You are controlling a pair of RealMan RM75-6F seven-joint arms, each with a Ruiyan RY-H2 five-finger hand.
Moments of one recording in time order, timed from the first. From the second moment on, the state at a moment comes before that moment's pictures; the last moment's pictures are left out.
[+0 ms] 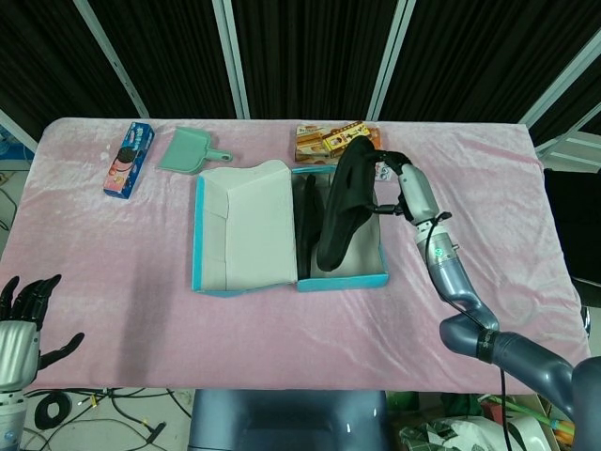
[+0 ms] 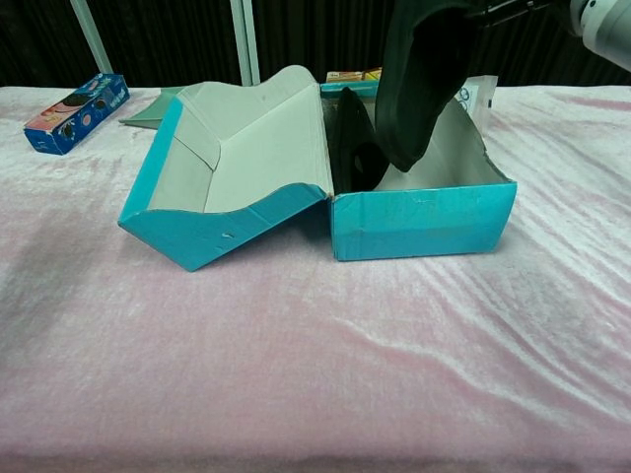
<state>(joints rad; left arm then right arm) -0.02 -1.35 -0.03 -1.43 1.62 1.70 0.03 0.83 -1.55 0.37 -1.09 -1.28 0.97 0.66</state>
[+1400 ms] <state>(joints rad) 0.00 -1.37 -0.03 -1.42 1.61 1.70 0.02 0.88 -1.60 0.23 -0.92 -1.41 0.88 0.76</state>
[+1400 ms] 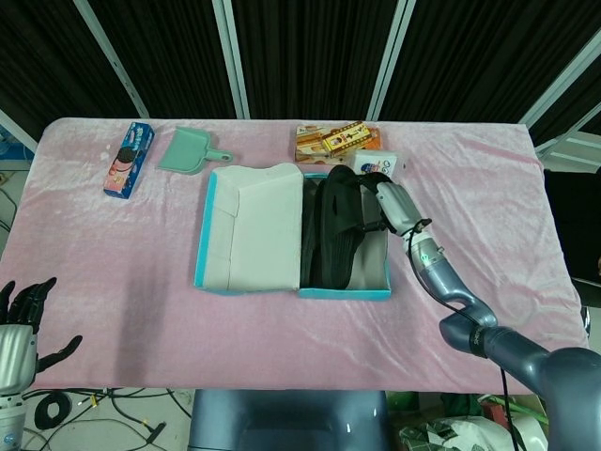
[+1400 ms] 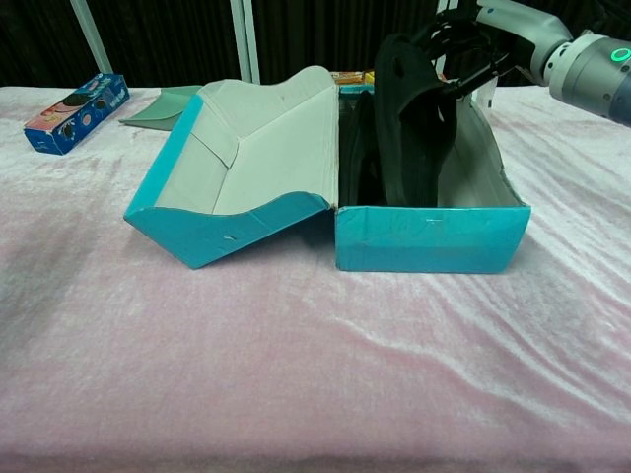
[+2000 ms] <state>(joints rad) 0.00 -1.37 -0.04 -1.43 1.61 1.70 0.02 0.91 -1.61 0.18 -0.88 -1.42 0.75 0.78</state>
